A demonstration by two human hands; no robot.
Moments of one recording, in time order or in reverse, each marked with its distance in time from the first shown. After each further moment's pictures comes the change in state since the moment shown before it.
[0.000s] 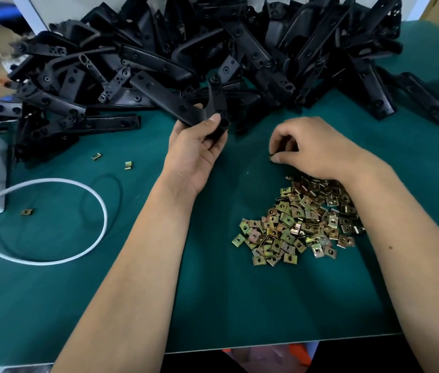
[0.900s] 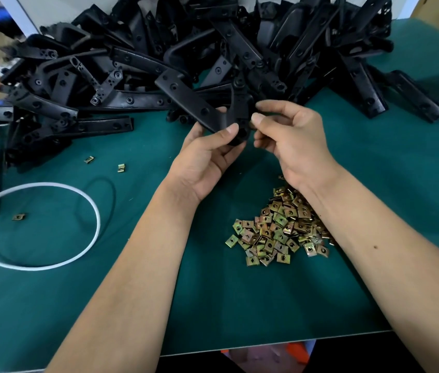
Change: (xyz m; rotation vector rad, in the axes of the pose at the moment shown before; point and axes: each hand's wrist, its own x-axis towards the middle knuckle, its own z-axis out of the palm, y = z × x) left_hand -0.009 -0.012 0.012 0.111 -0.200 -0.110; right_hand 0.007 -0.033 0.032 1.279 0.474 0.236
